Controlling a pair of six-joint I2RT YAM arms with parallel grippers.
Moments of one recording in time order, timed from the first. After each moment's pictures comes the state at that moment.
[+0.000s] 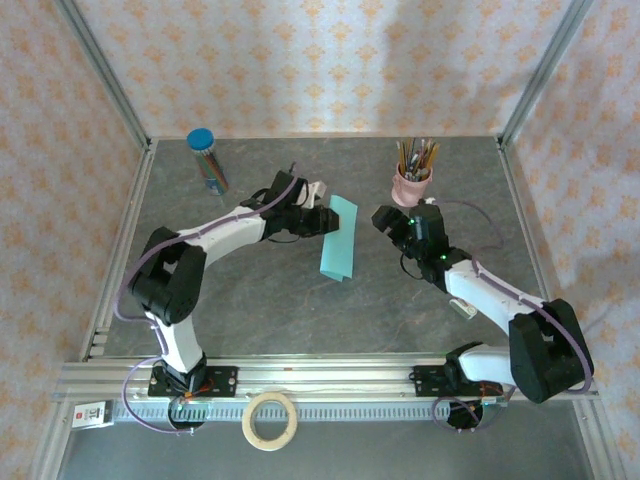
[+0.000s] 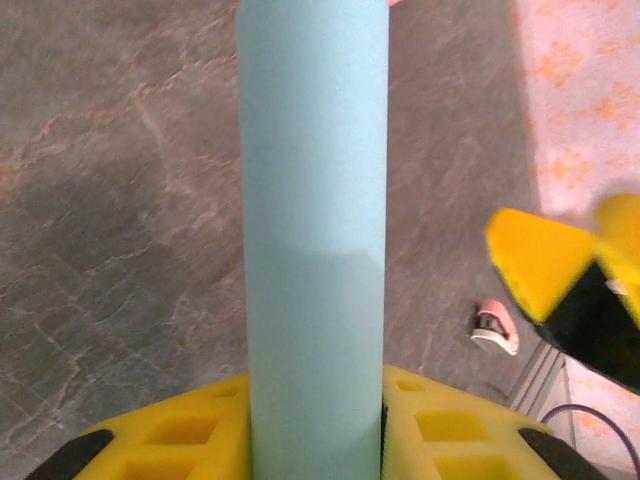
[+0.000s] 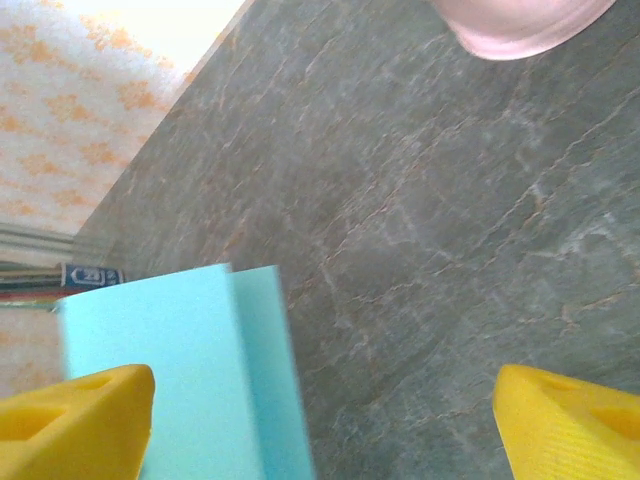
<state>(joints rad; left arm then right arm) -0.48 1.83 1.23 -0.22 0.55 -0.64 0.38 1.26 0.64 0.07 -0.05 0.94</state>
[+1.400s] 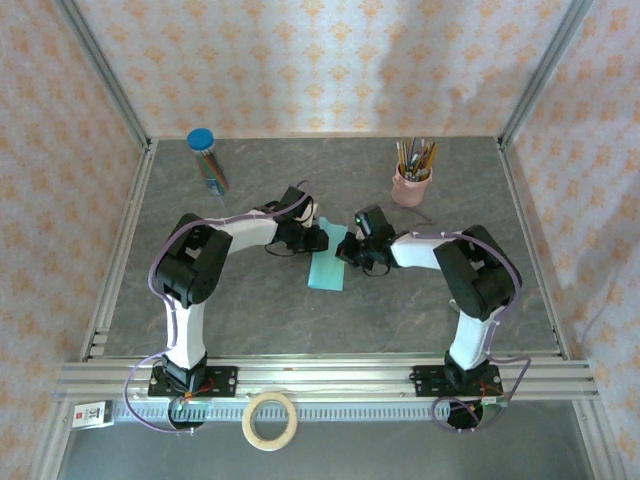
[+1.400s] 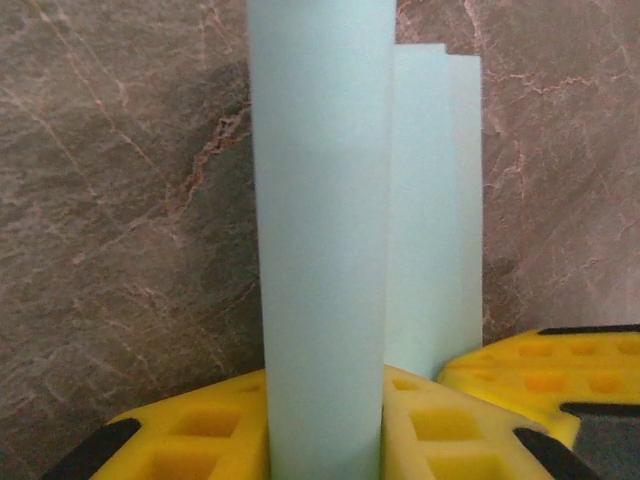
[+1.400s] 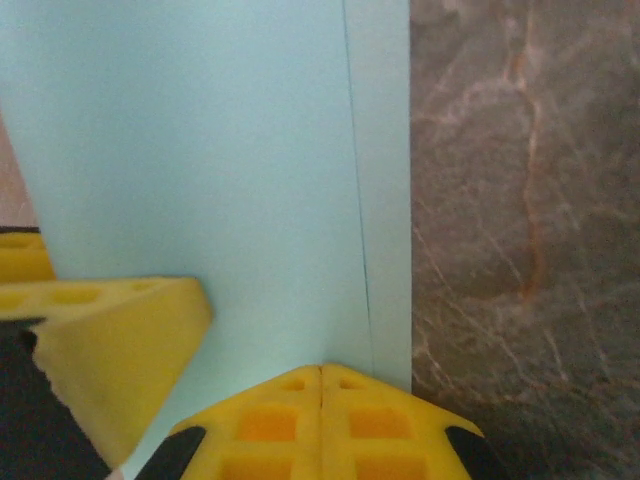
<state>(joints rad) -0.48 1.98 1.22 -0.31 0.35 -0.52 0.54 1.82 0.90 0.00 -0.35 0.88</state>
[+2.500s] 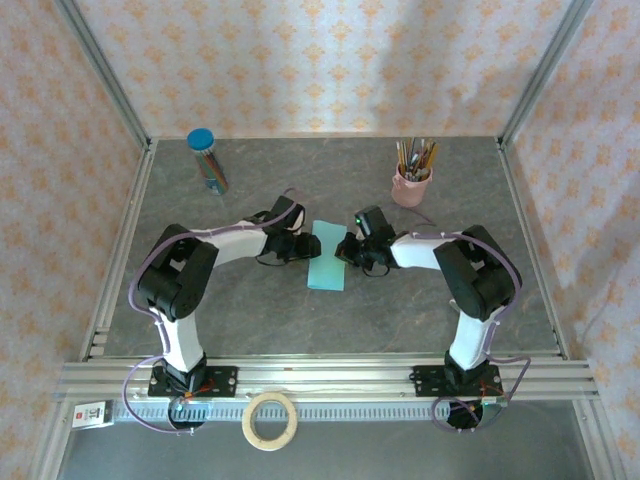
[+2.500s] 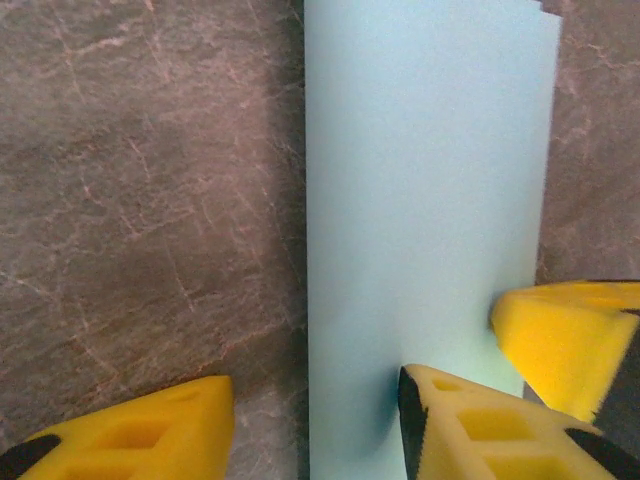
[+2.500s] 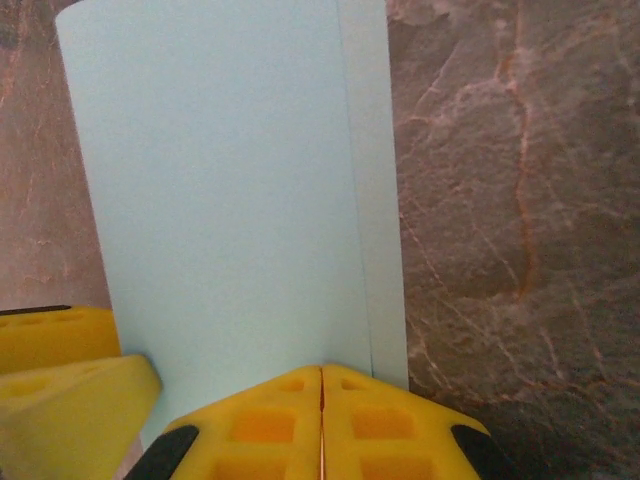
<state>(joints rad) -0.49 1.85 1.07 -0.28 0.26 -0.63 0.54 1.82 0.89 0.01 -0.35 0.90</state>
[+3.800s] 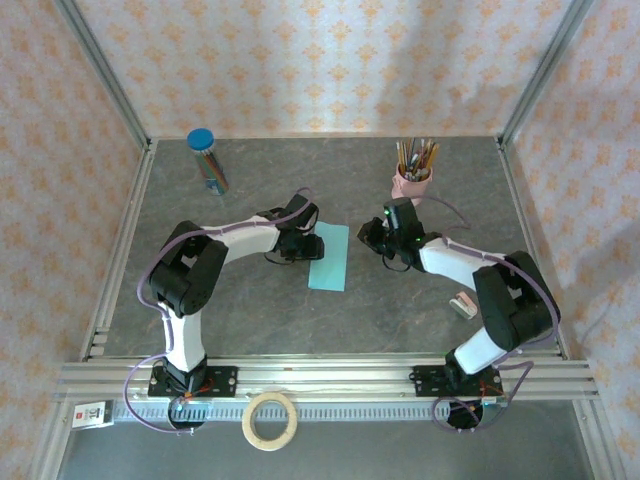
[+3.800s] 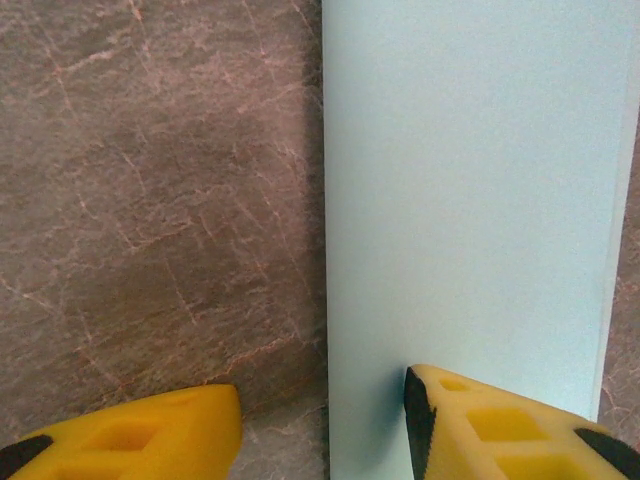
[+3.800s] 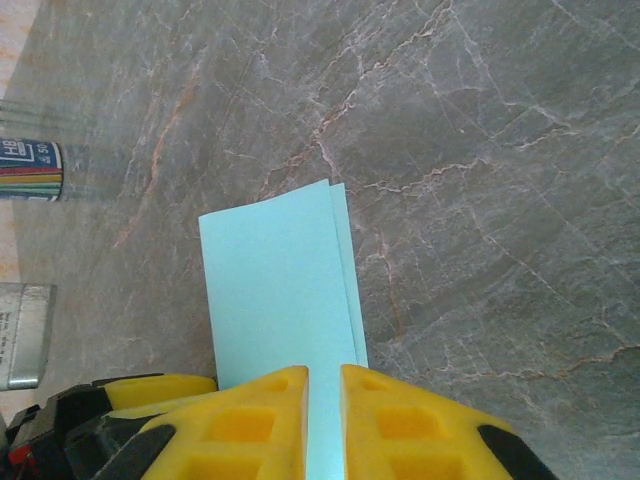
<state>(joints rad) -0.55 1.92 1.18 -0.43 0.13 -0.59 0.43 1.56 0.79 0.01 -0.23 0.93</state>
